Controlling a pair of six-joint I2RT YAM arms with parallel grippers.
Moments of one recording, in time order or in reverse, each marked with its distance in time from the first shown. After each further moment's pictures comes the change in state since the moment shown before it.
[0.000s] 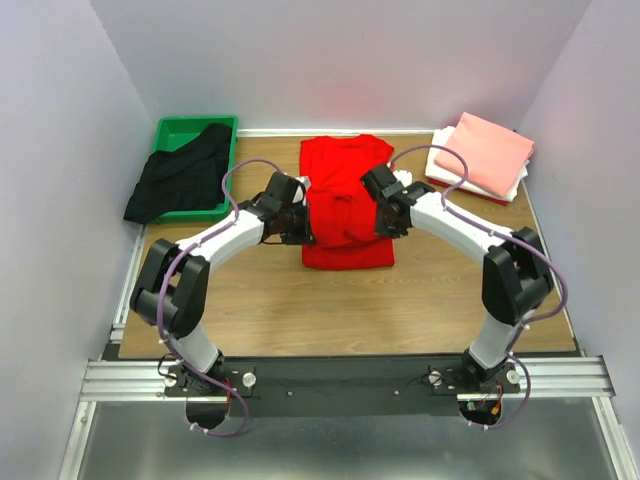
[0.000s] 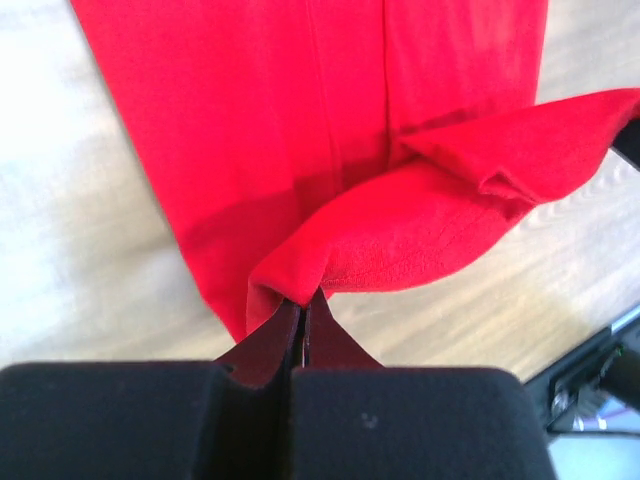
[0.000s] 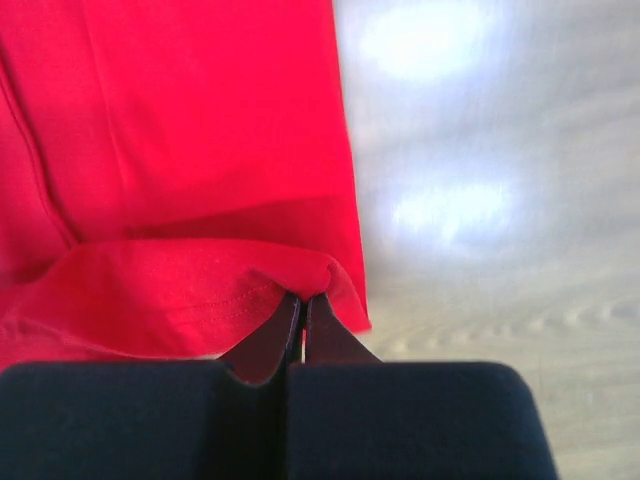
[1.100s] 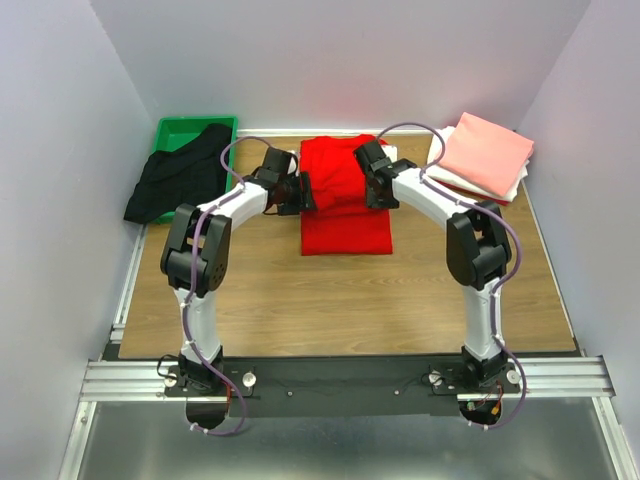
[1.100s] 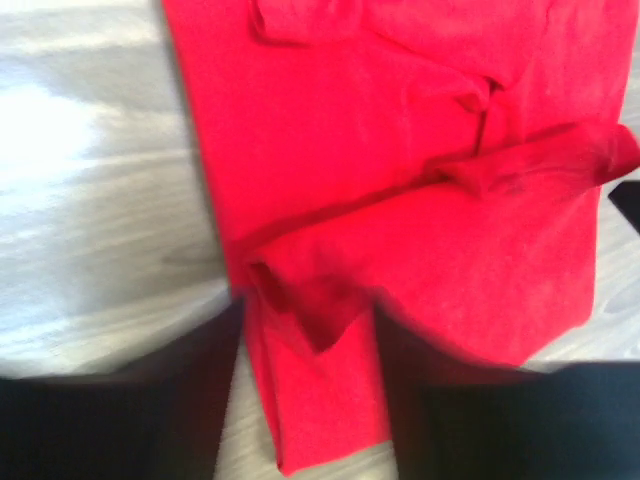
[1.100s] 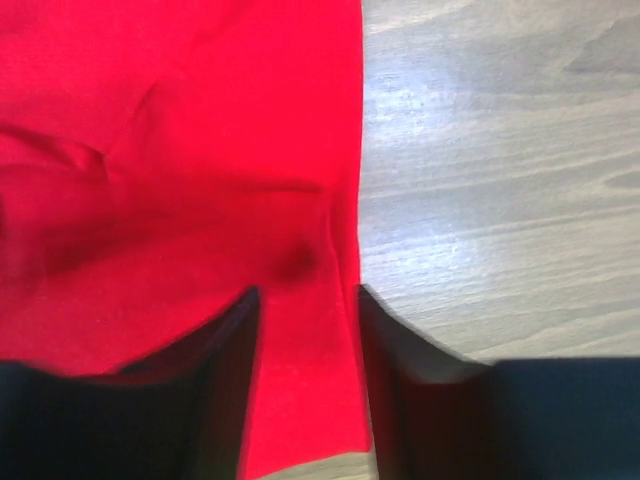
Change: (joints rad) left arm 0.144 0.351 0.318 0.075 -0.027 0.035; right arm -0.099 0.361 0.361 0.077 0.056 -0.210
